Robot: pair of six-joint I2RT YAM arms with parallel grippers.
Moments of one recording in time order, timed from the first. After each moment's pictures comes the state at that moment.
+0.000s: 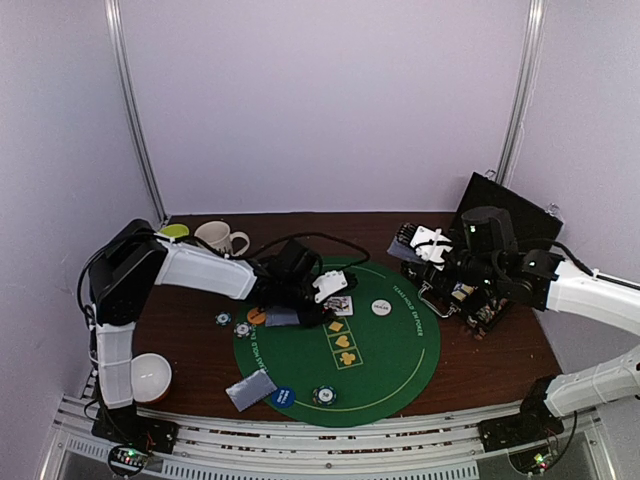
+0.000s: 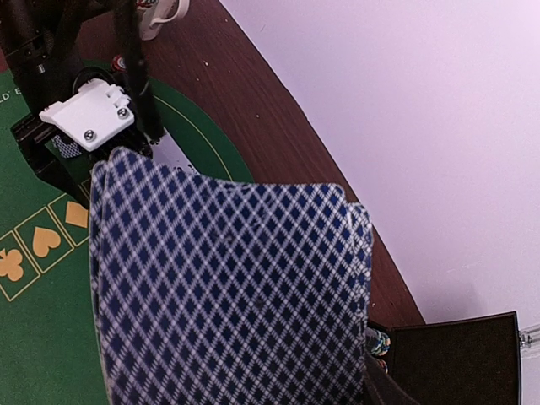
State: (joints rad) left arm -0.87 2.05 1.30 -0.06 0.10 0.43; right arm 0.70 1.13 0.84 -0.20 0.17 -0.61
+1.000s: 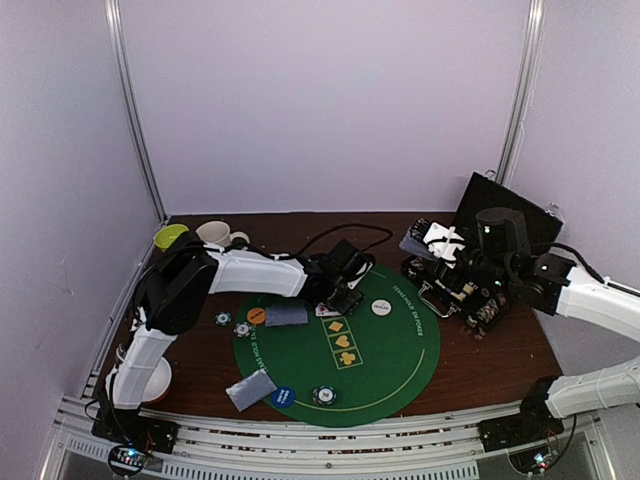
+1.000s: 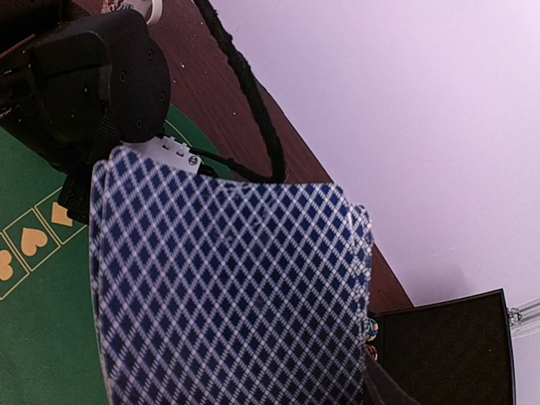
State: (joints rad) left arm -0.97 2.36 1.78 -0.28 -0.36 0.08; right arm 0.67 1.05 0.81 -0.20 0.19 -0.60
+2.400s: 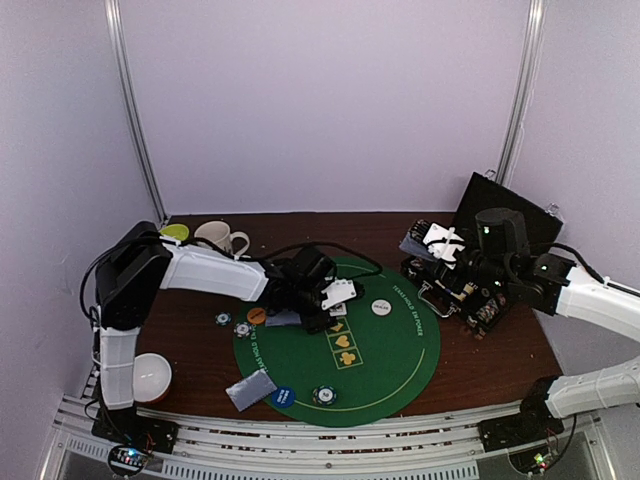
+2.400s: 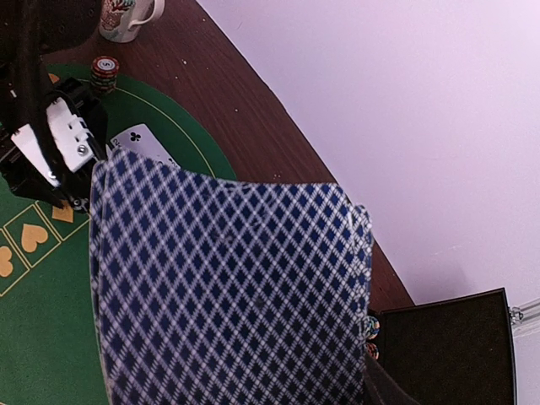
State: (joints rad) left arm -0.94 2.07 1.37 -0.22 -0.07 0.48; right arm 0.67 1.05 0.81 -0.20 0.19 -0.60
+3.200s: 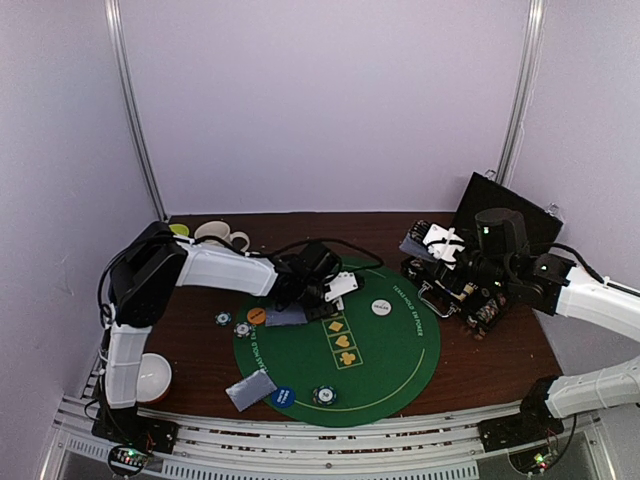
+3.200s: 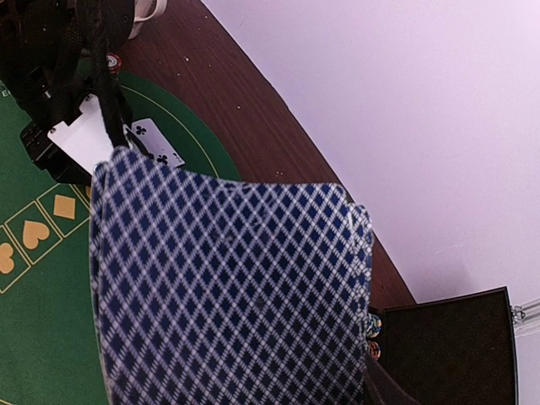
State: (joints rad) left arm -0.91 2.17 1.49 -0.23 -0.19 0.52; right arm 0.67 1.06 0.81 -0.21 0.19 -0.60
